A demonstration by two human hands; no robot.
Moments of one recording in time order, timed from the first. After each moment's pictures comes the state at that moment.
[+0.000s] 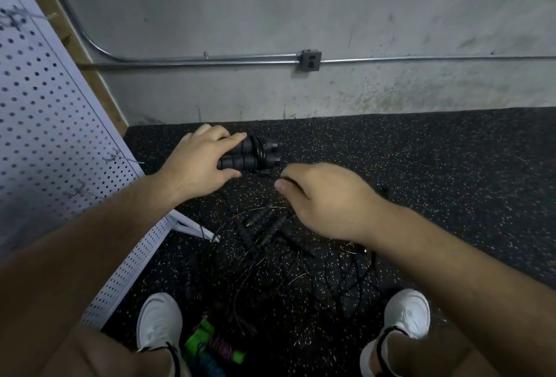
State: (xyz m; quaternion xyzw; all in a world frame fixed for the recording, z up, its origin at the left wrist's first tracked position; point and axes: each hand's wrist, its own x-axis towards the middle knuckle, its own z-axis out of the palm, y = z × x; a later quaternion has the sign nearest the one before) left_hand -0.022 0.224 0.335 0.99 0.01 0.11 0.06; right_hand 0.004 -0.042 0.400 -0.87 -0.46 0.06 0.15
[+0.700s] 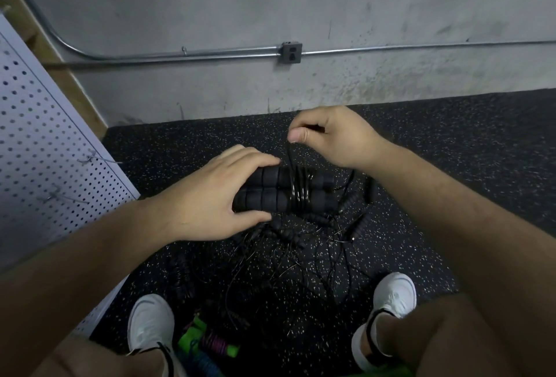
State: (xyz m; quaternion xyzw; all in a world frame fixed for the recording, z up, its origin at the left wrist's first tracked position) left_hand -0.070 0.139 0.370 0.96 -0.18 0.07 0.22; right_hand 0.092 -0.063 0.394 -0.84 -0.44 0.03 0.31
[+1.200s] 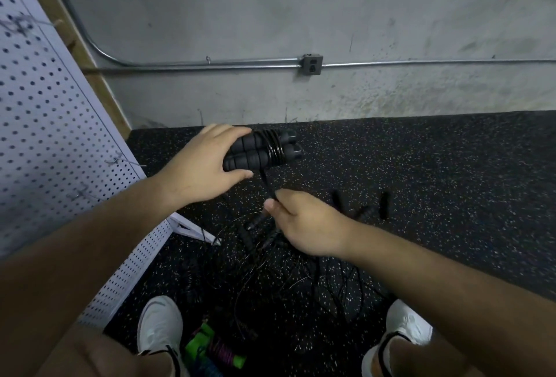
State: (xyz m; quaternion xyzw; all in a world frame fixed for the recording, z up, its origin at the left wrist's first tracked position) left_hand -0.034 0.199 0.363 0.98 -0.01 0.14 0.16; right_hand 0.002 -0.029 0.350 -0.82 -0.41 0.24 0.31
